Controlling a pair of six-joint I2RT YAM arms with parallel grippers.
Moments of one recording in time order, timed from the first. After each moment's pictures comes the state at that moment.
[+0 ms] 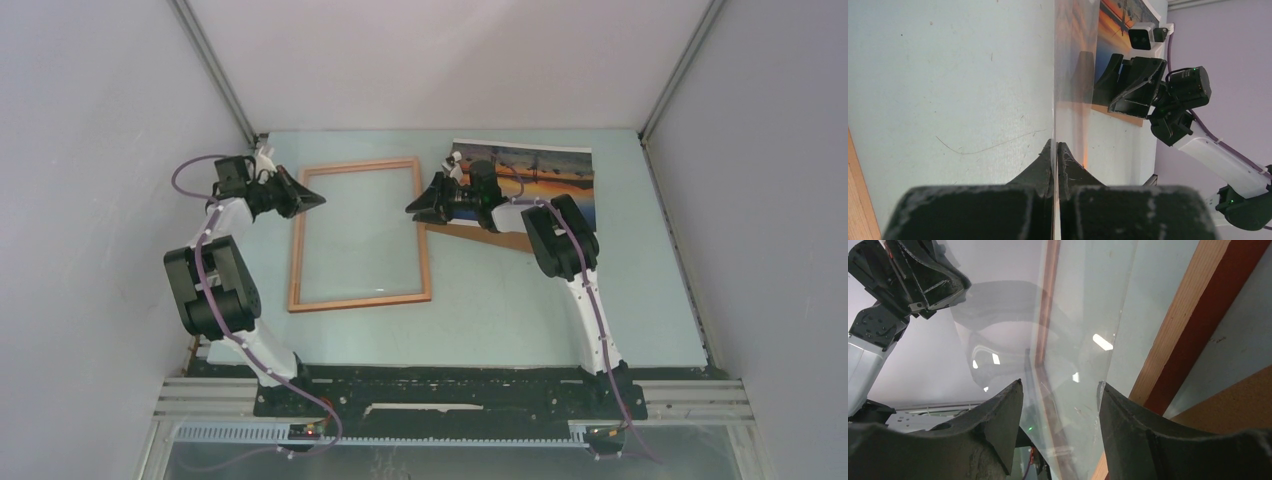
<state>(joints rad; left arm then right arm) 0.30 1.72 1.21 -0.30 0.86 -0.41 0.44 2.45 1.58 0.59 -0.93 1.09</state>
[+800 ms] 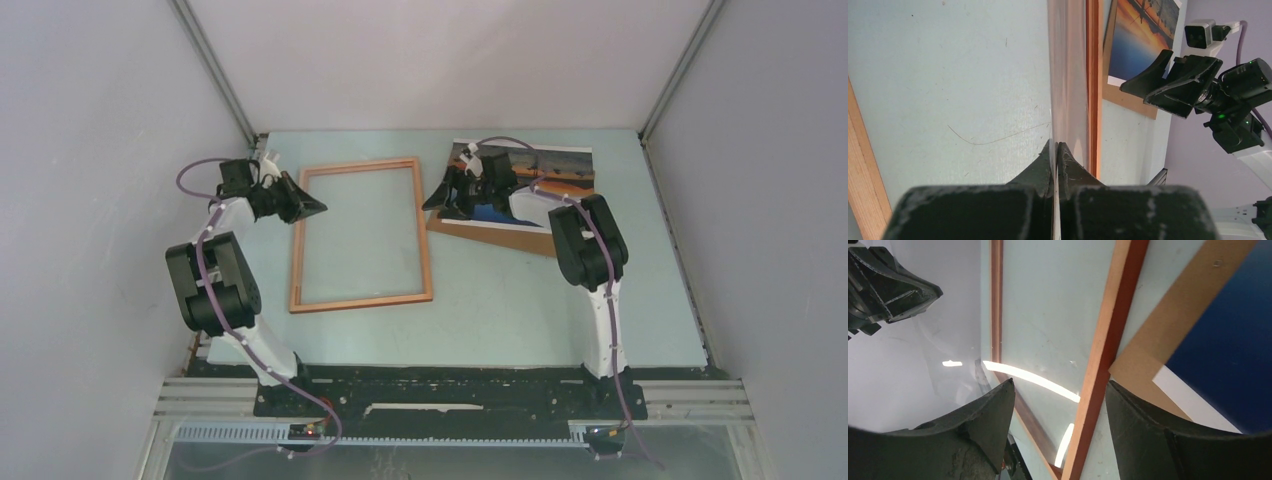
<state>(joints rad) 0.29 1.74 1.21 -0.36 0.83 -0.35 0.40 2.22 1.52 0.09 -0.73 0.76</state>
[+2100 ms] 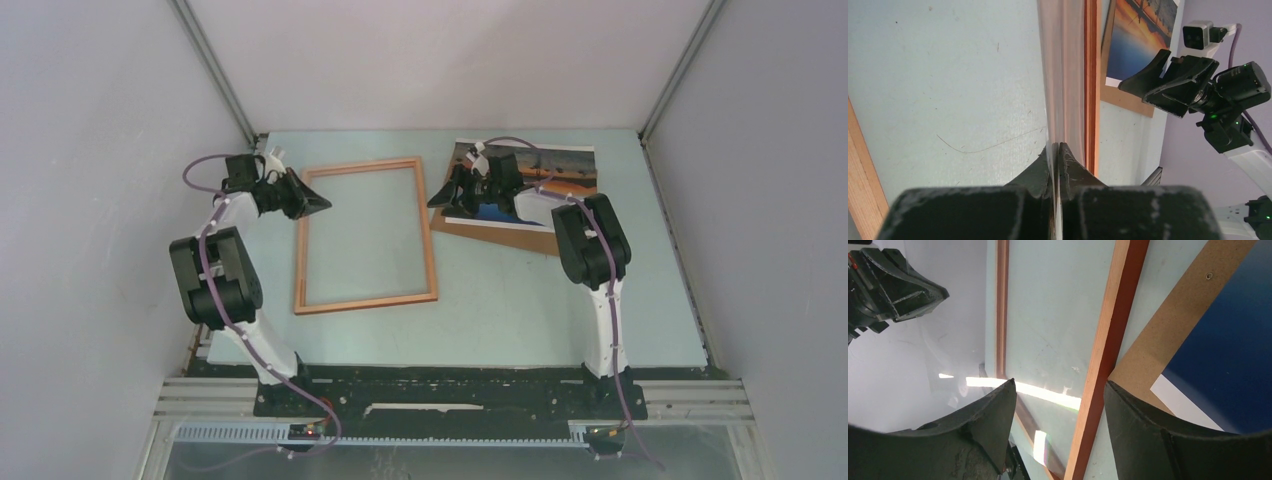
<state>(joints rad) 0.26 1.77 1.24 -0.36 0.83 -0.36 0.37 2.21 1.48 0.16 -0.75 0.77</state>
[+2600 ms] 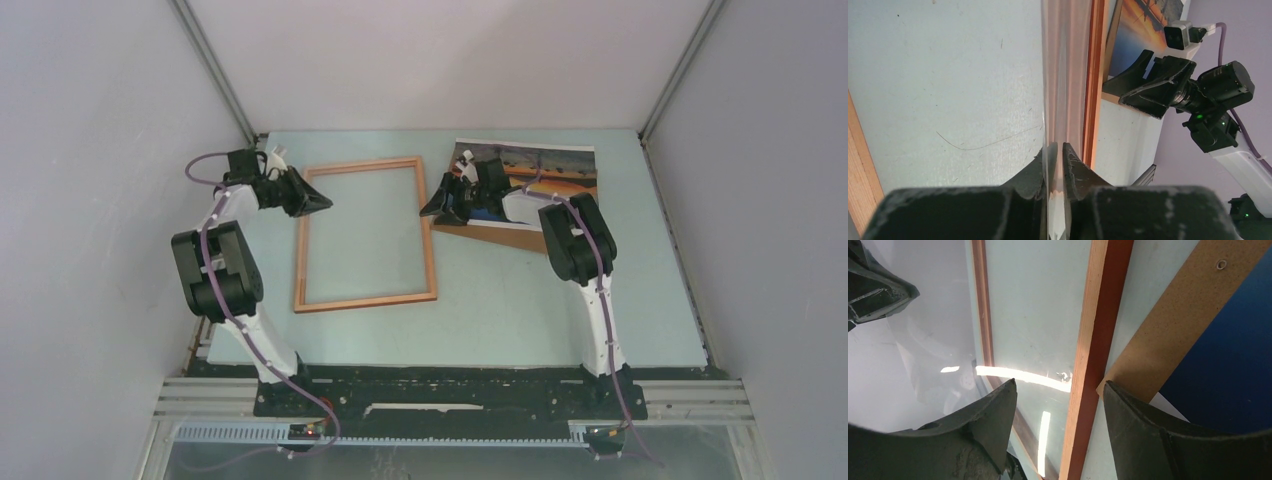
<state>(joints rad) 0.26 1.84 1.34 -0.47 0.81 -0.37 0.41 2.31 1.57 0.08 -0.74 0.77</state>
